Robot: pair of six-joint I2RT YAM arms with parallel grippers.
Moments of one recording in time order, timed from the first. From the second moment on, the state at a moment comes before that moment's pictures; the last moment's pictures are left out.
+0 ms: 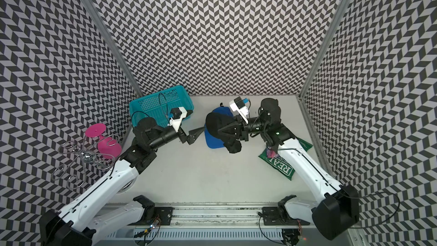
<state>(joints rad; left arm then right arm) -0.52 1.03 0.86 0.11 0.43 0.18 0.43 1.25 1.11 0.05 -1.31 0.33</state>
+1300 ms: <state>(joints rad) -0.73 1.17 0.89 0.33 0.36 0.34 0.30 1.17 1.10 0.02 -1.15 0.54</state>
